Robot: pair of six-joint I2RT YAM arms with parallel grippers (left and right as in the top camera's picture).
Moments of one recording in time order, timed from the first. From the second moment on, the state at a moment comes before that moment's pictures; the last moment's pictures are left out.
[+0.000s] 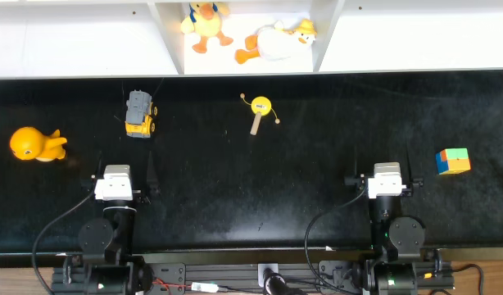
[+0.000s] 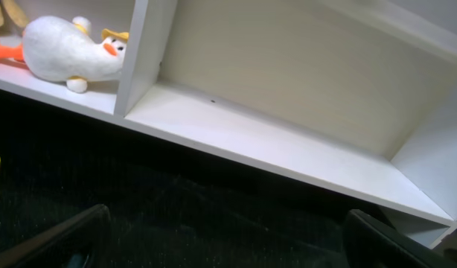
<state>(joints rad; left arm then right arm) 0.02 0.01 0.01 -0.08 -0.01 0.10 0.02 0.01 0.02 -0.01 0.04 -0.33</state>
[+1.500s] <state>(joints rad) 0.07 0.31 0.32 -0.44 0.01 -0.01 0.02 0.01 0.02 -0.01 0.04 -0.33</state>
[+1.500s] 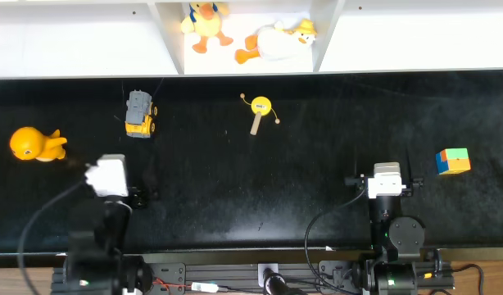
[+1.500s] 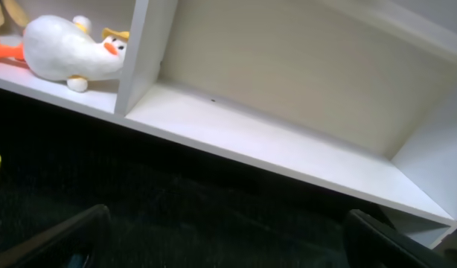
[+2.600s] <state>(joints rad) 0.98 1.27 0.89 -0.54 0.48 0.56 0.02 0.01 0.02 -0.01 0.04 -0.33</state>
